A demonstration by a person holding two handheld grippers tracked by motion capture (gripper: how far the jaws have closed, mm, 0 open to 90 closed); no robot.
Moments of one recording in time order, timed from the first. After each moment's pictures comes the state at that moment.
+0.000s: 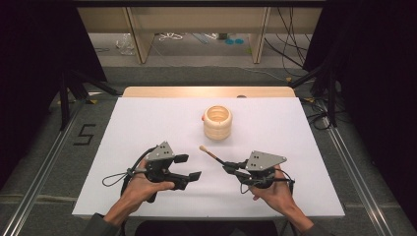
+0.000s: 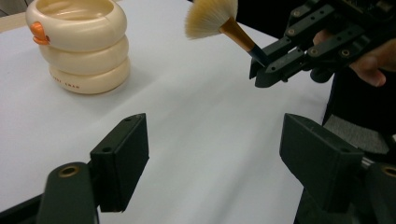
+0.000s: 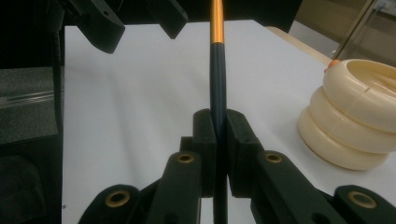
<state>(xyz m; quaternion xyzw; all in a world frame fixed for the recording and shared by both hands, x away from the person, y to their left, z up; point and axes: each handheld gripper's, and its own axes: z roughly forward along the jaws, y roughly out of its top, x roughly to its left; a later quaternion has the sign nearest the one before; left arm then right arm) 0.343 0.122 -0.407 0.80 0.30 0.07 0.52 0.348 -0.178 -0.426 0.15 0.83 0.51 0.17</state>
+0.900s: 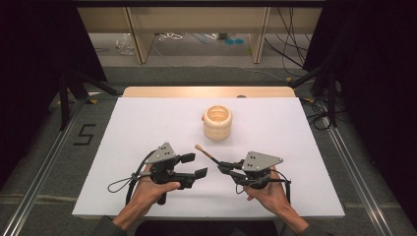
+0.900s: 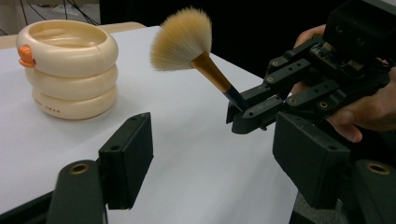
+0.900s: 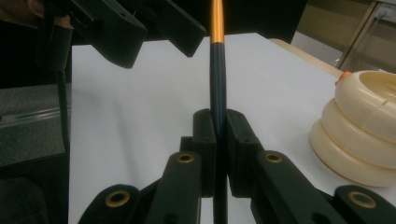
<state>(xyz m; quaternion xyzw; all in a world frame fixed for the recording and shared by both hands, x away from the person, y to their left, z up) 0.338 0.109 -0.411 0.75 0.32 0.06 0.58 0.347 -0.166 -0.429 0.16 0.81 0.54 0.16</state>
